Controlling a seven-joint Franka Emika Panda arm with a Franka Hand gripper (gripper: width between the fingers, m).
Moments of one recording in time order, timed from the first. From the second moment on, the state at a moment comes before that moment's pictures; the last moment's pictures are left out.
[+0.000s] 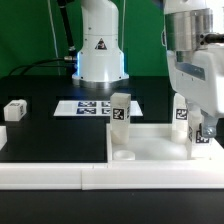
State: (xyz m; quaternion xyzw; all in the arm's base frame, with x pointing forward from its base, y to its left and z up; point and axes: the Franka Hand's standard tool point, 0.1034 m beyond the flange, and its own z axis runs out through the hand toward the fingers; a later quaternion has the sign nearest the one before) arm 0.623 0.118 0.068 -0.80 0.60 0.01 0.06
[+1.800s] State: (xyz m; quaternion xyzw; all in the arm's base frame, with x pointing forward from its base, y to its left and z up) arm 0.627 0.109 0.070 -0.96 0.29 -0.01 0.03
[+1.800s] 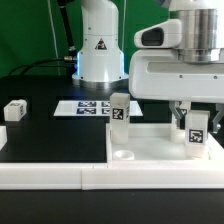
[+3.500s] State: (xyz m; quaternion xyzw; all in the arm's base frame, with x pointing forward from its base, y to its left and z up) arm 0.631 0.119 0.069 -0.90 0.44 0.00 0.05
